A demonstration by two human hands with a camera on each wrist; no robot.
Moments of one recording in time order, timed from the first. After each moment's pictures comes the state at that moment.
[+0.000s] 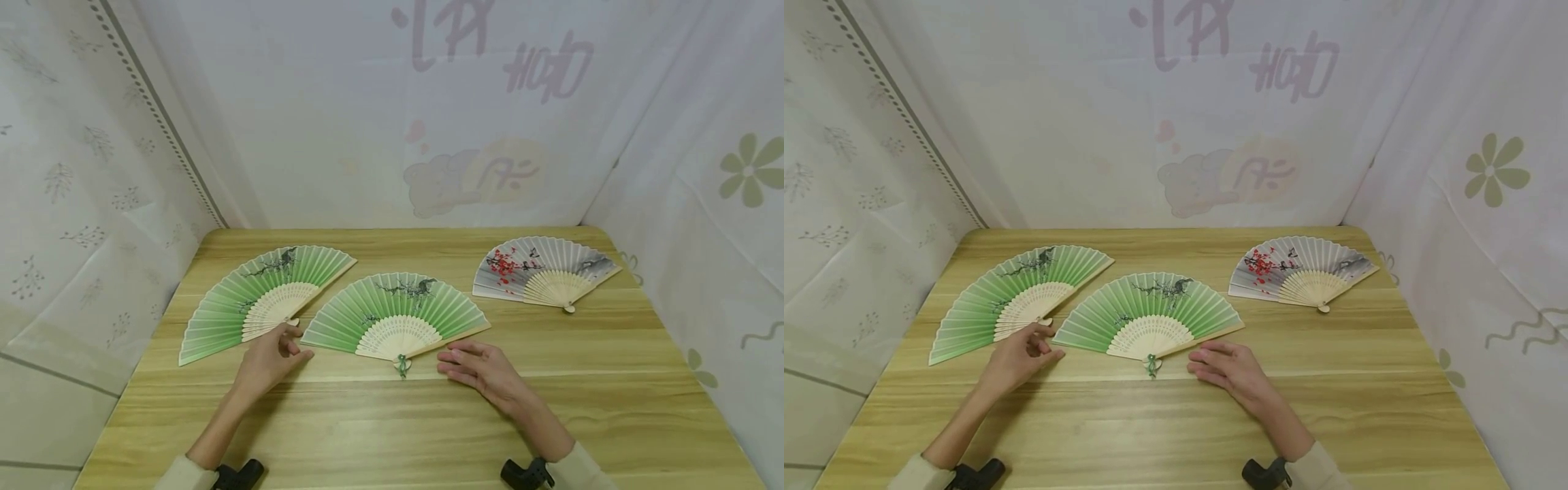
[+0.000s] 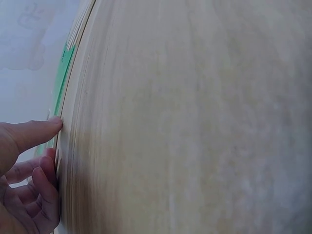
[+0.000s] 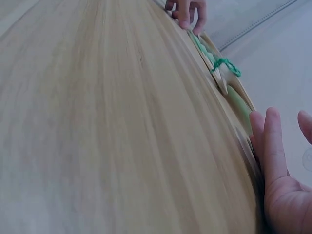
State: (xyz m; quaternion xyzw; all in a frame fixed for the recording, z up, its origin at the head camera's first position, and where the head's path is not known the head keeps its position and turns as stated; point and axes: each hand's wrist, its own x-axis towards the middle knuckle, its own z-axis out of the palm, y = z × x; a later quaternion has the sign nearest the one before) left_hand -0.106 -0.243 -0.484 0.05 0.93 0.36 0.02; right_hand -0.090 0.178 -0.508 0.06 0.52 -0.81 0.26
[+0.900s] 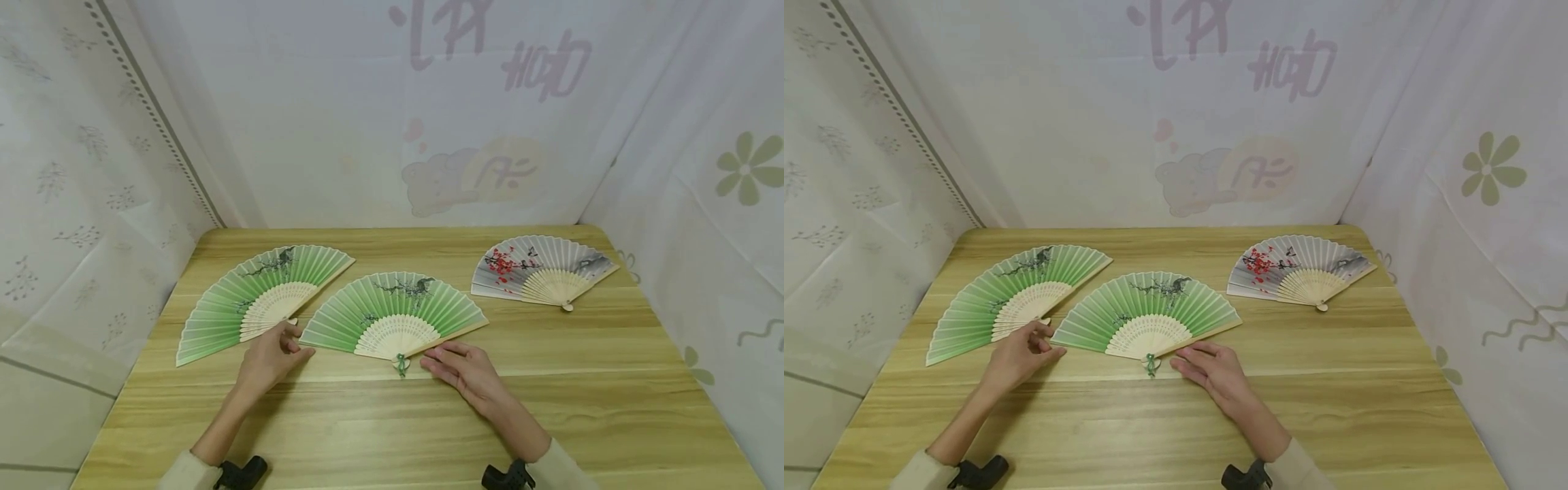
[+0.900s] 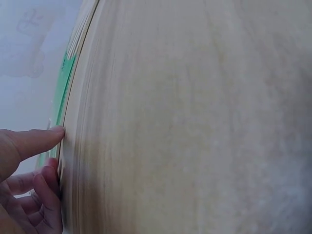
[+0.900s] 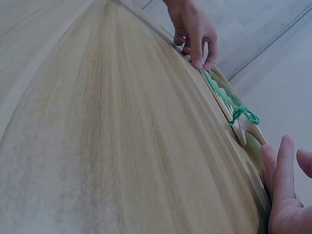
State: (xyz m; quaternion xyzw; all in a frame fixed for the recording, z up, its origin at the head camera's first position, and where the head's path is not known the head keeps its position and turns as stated) left_hand -0.108 -0.236 -0.481 0.01 0.93 0.36 0.04; right_hand -0.088 0.142 -0.508 0.11 0.46 -0.85 0.22
